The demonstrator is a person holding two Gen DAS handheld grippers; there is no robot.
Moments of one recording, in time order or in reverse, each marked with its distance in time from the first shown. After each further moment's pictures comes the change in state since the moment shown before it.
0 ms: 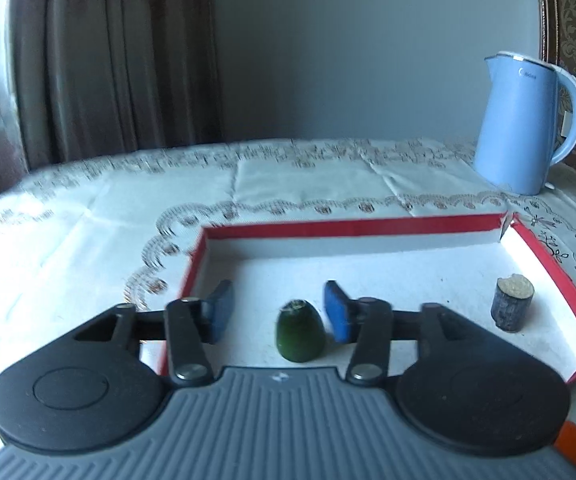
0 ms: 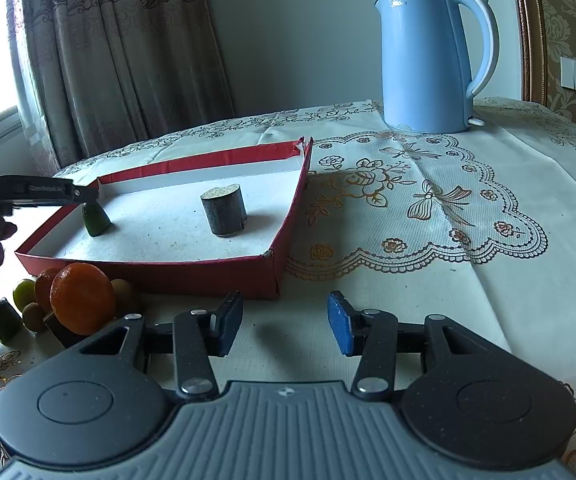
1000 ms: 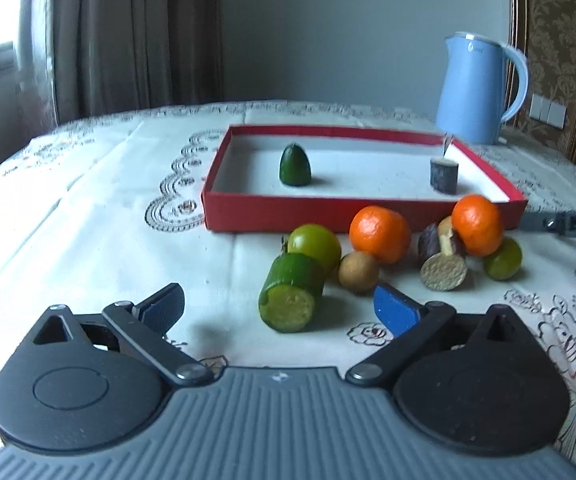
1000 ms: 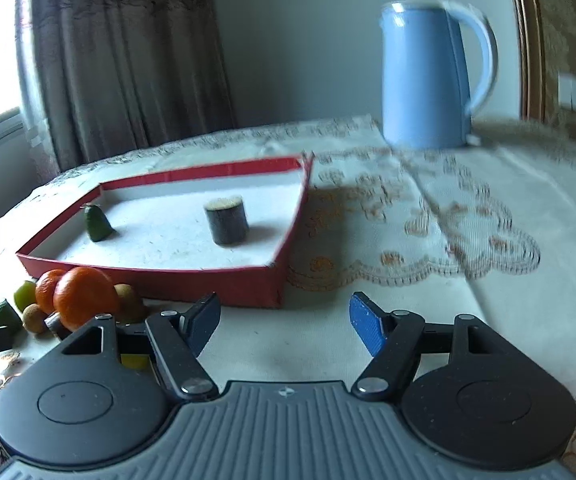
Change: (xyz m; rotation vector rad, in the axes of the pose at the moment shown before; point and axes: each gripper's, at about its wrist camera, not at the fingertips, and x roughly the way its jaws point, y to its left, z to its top) left arm -0.112 0.013 -0.116 -0.035 0.051 -0.044; right arm -0.011 0.011 -0.003 -0.049 -0.058 -0.011
